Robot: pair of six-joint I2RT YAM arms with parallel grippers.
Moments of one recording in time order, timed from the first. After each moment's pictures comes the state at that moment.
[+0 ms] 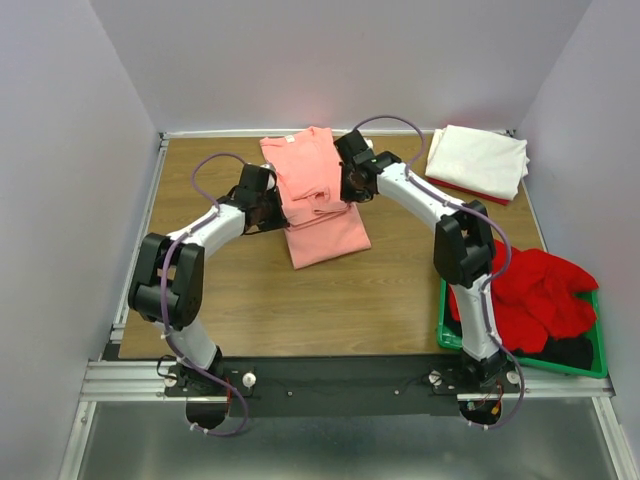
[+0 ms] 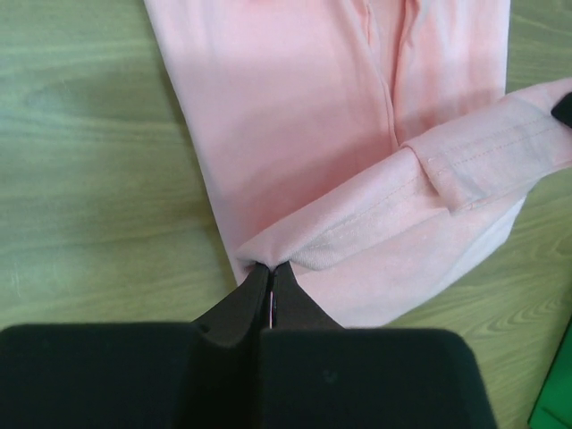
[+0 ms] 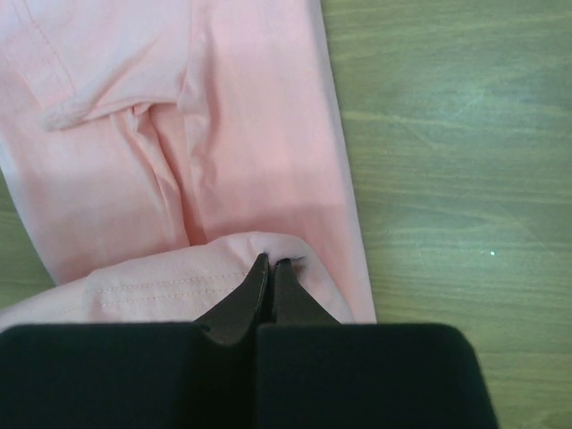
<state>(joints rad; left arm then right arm) -0.30 1.68 1.09 -0.26 0.17 -0.52 0.58 2.18 1.91 -0.71 0.19 0.51</state>
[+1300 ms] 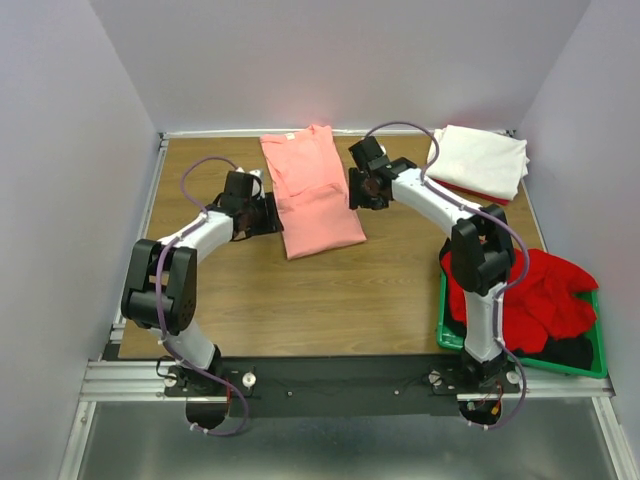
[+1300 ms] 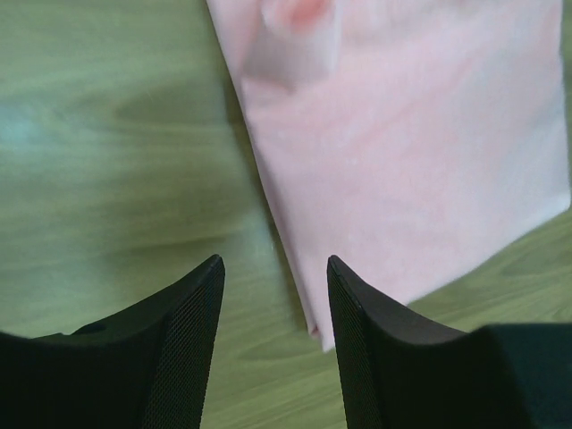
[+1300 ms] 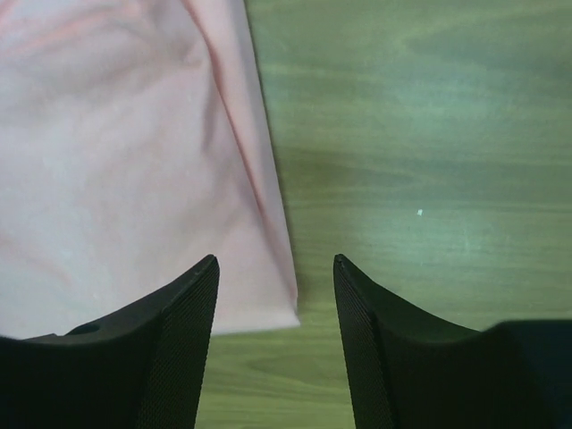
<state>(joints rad) -0.21 1.66 1.03 -0.21 0.22 -0.36 0.54 2.07 1.76 -0.68 0.20 0.44</state>
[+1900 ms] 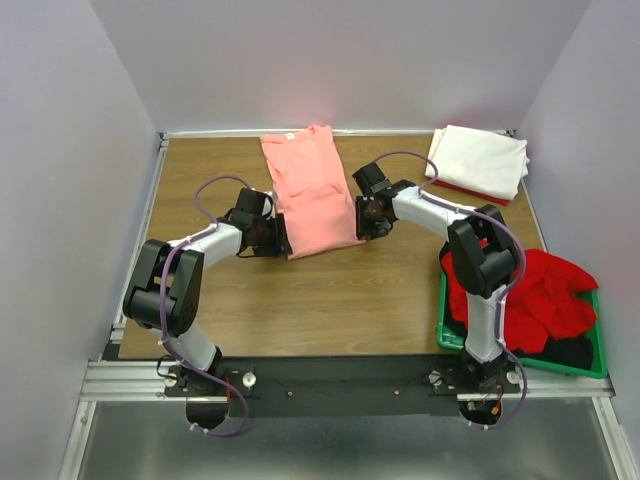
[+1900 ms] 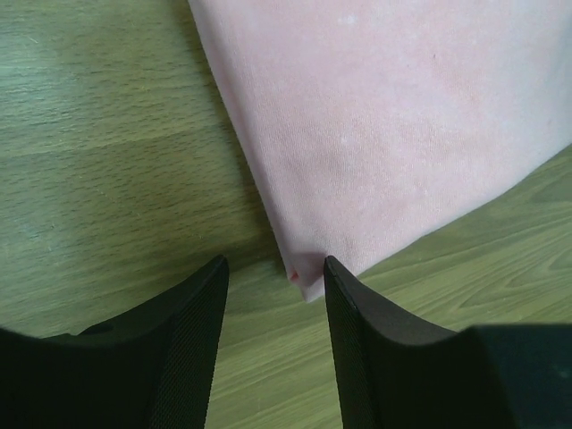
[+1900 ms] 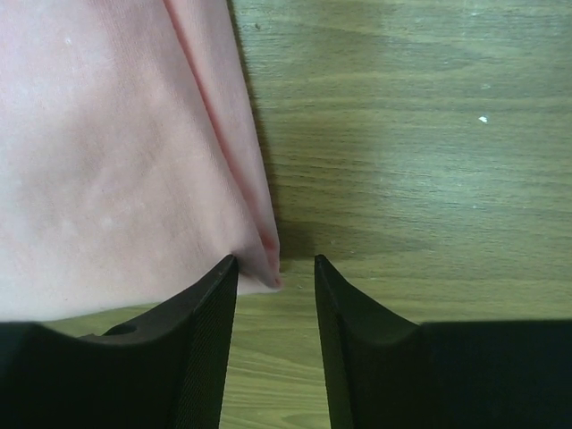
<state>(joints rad) -0.30 1.65 0.89 -0.21 0.26 -0.40 0.54 2.02 1.47 -0.60 0.09 0.48</state>
